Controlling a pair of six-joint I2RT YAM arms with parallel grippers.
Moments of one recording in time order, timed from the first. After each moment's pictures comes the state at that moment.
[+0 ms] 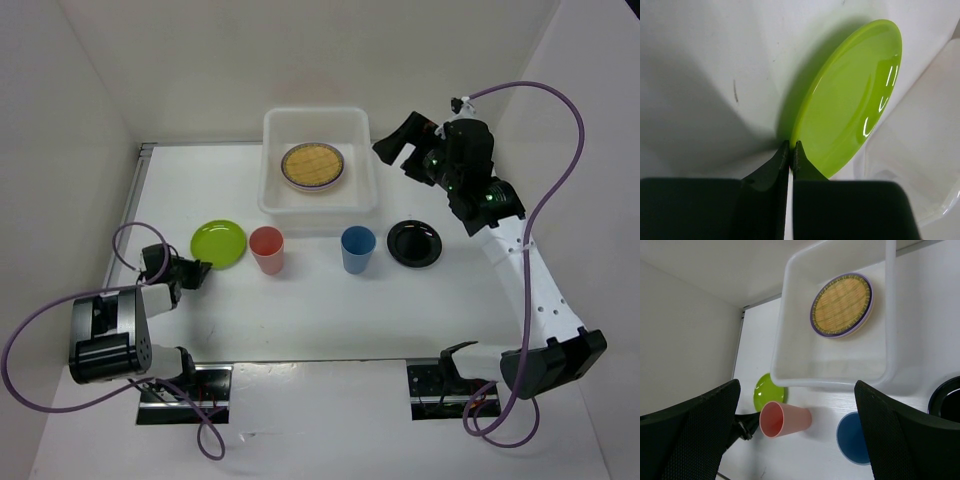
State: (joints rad) left arm 0.25 1.38 0.33 0.30 0.21 -1.20; right arm 0.29 1.27 1.46 -0.48 -0.07 0.68
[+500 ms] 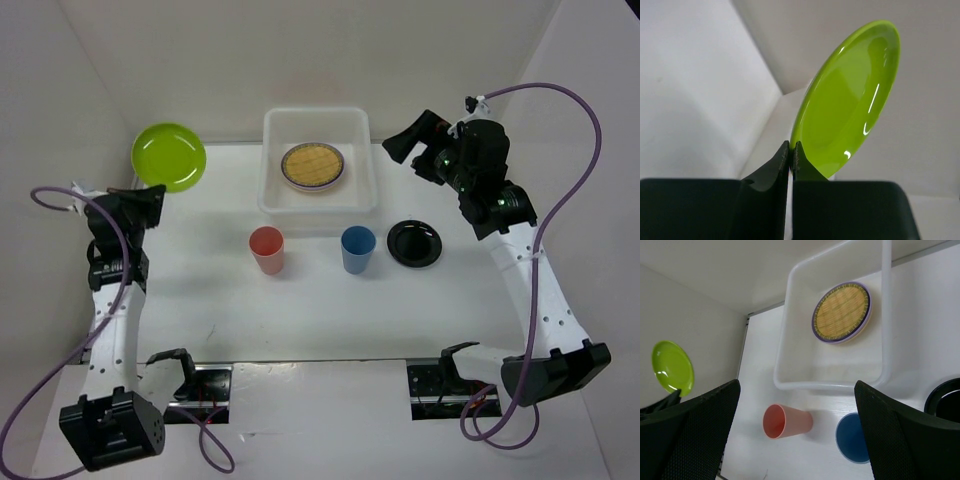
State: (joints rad) left arm 0.27 0.92 0.79 -0.09 0.05 -1.13; right arm 0.24 1.22 1.46 -0.49 -0.10 0.67
